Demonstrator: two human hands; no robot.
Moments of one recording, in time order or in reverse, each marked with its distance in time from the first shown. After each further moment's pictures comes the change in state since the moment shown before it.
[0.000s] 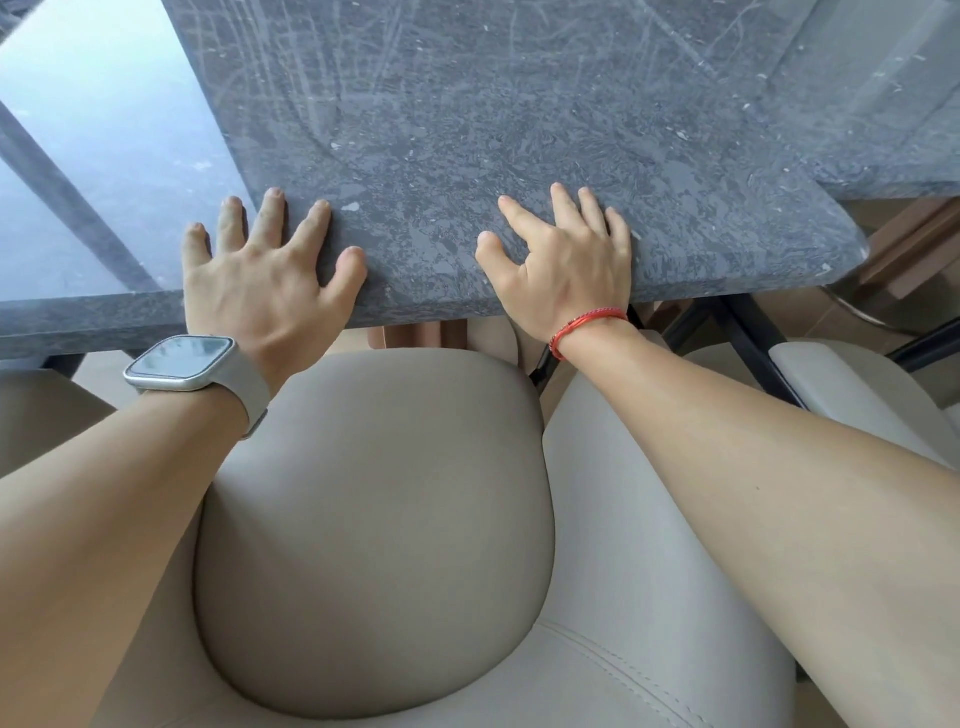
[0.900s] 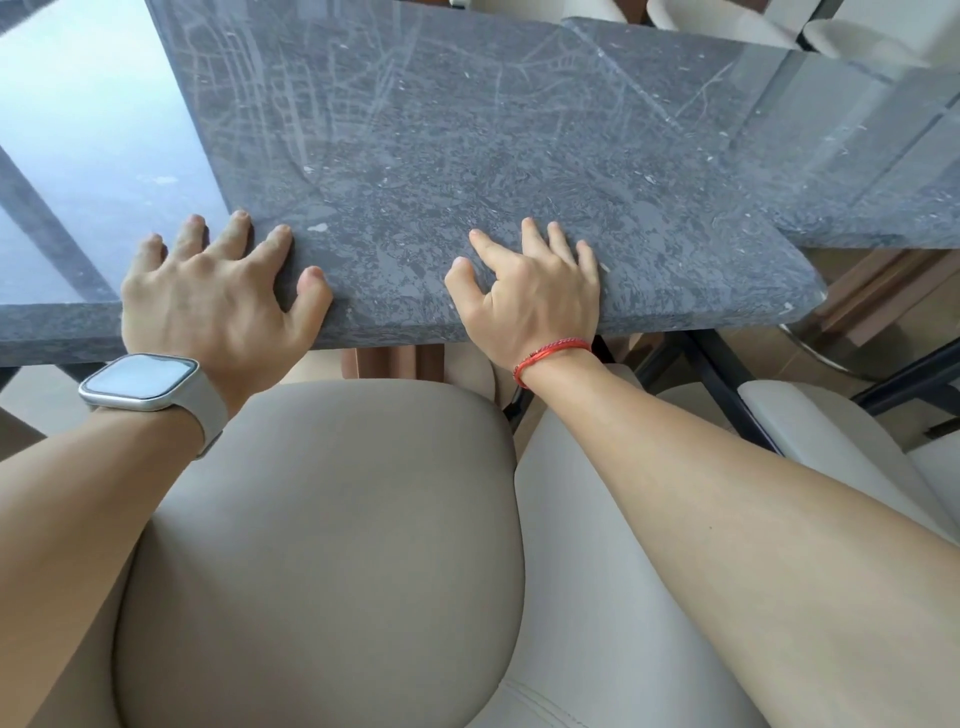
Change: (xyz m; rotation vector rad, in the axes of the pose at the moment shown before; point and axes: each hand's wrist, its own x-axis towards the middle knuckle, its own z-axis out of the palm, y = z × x) left_hand -0.007 0.005 0.002 0.017 0.200 0.032; right_hand -0.003 -0.003 -0.001 0.021 0.030 -0.013
